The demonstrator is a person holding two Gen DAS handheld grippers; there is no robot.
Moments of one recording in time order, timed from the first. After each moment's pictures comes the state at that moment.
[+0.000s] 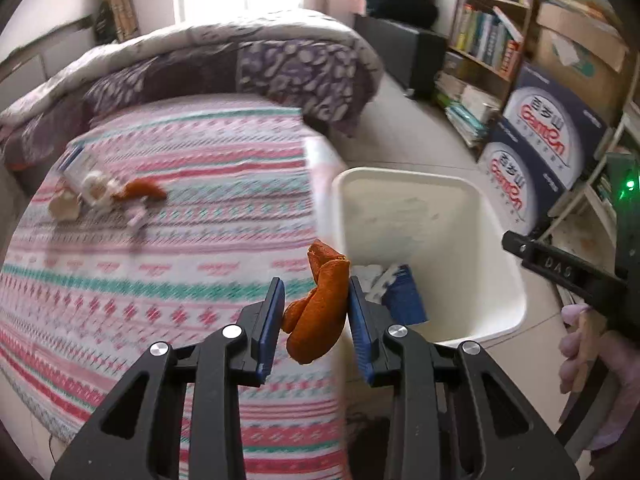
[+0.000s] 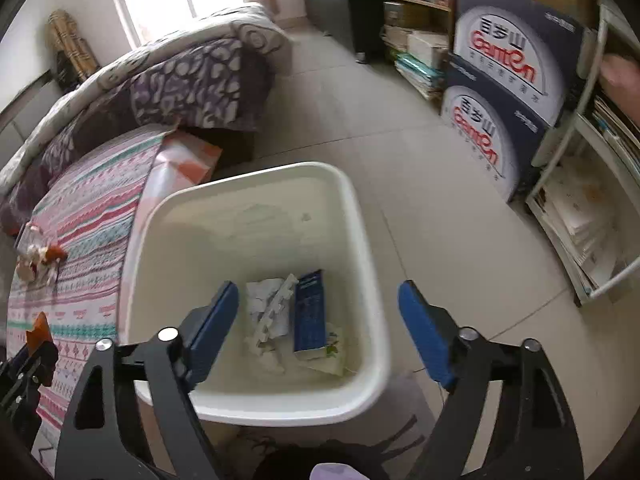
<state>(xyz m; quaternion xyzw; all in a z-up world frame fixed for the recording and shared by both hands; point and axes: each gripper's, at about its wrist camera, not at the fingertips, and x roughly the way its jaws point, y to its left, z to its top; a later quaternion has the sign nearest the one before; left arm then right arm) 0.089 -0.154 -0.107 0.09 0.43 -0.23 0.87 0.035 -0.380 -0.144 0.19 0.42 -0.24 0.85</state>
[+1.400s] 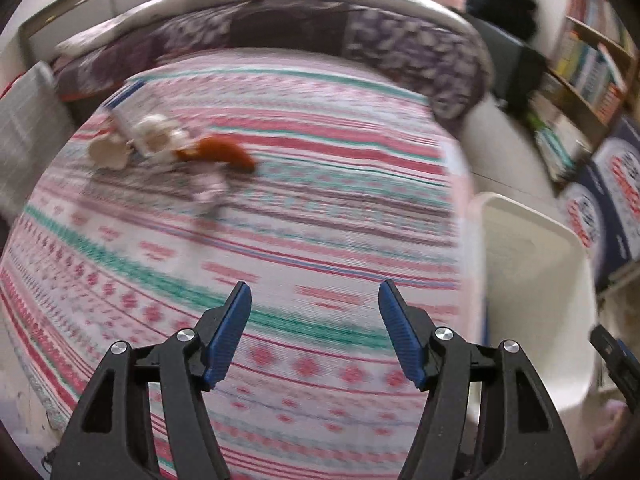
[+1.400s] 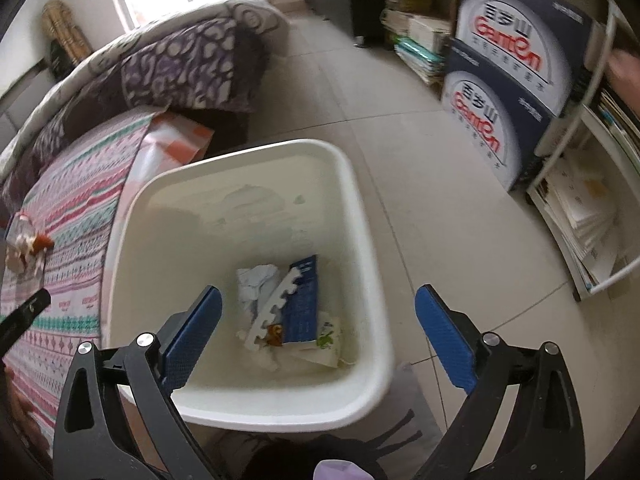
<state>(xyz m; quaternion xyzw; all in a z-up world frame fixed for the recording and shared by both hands) 0.180 -0.088 -0.147 0.03 0.49 -0.07 0.87 0.056 -0.370 -0.161 0.18 0.46 -0.23 0.84</state>
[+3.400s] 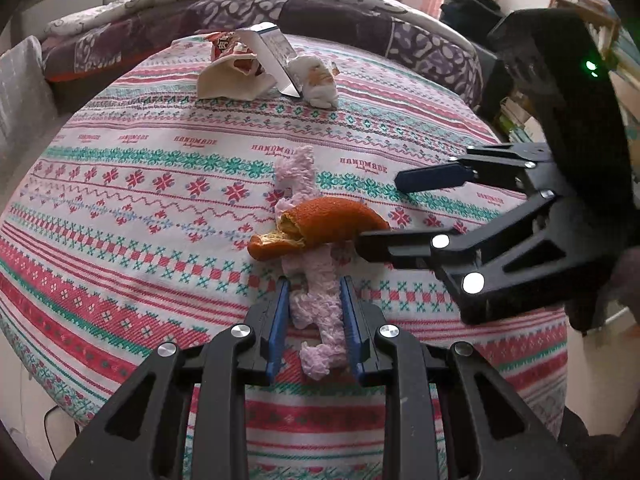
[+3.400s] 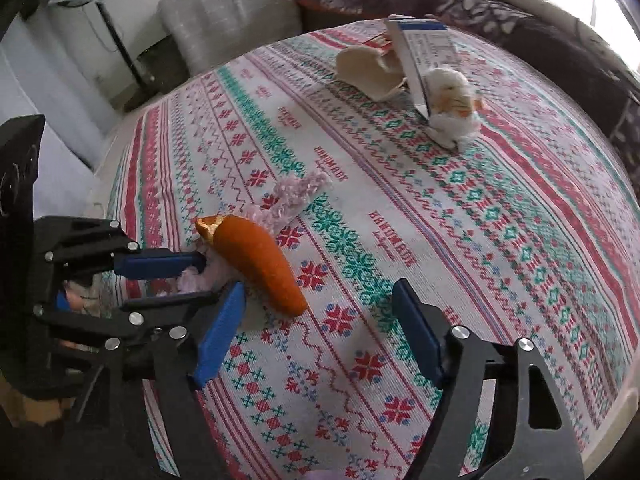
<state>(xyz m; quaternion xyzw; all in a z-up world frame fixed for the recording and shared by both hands) 0.137 0.119 -0.176 0.00 0.47 -0.18 0.87 0.208 -0.013 -0.173 -0.10 0.50 0.33 0.80</state>
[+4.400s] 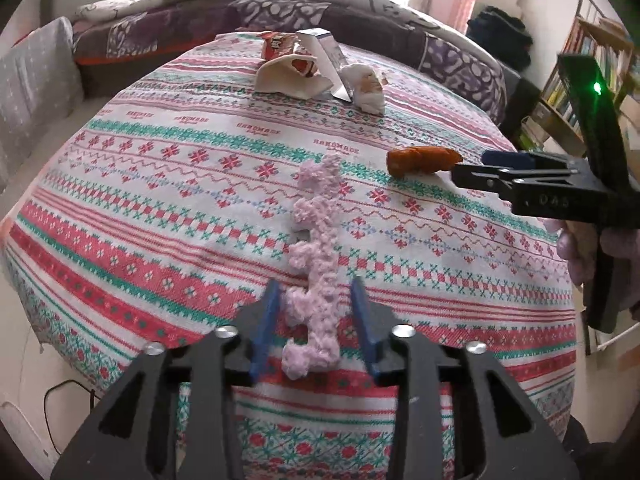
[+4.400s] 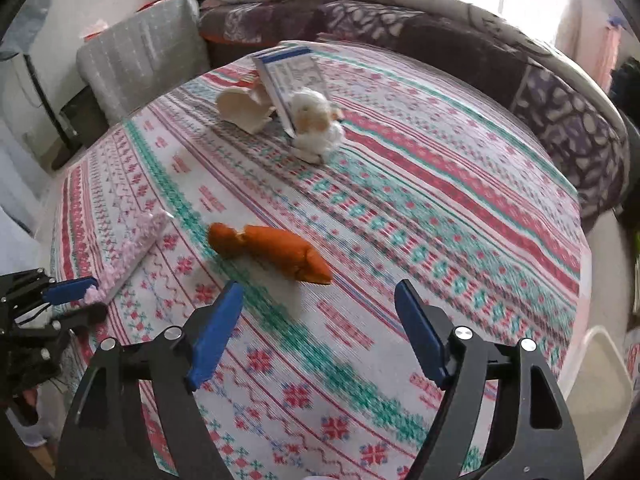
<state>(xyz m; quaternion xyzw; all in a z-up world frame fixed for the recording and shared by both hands) 0.127 0.157 -0.172 -0.02 0.46 -0.13 0.88 0.218 -0.057 -0.156 -0.08 0.46 0.18 0.86</state>
